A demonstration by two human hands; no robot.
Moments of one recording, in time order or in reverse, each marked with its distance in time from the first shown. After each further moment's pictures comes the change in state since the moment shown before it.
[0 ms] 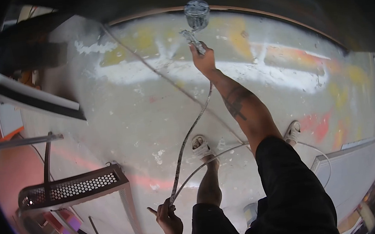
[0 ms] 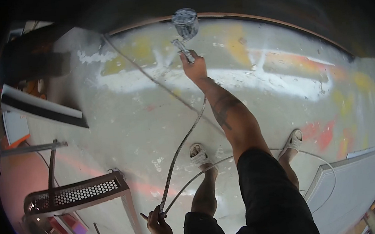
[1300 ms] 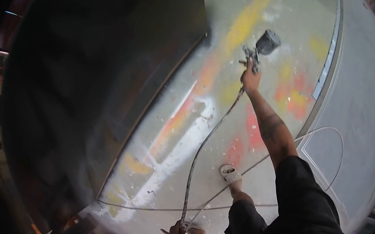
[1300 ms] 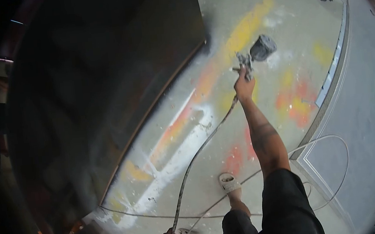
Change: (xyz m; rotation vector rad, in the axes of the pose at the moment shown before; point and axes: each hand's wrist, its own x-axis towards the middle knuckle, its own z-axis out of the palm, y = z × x) left_hand -0.152 0.483 0.219 0.386 -0.268 0.842; right_hand 0.036 0.153 -0.998 0.281 1.275 0.297
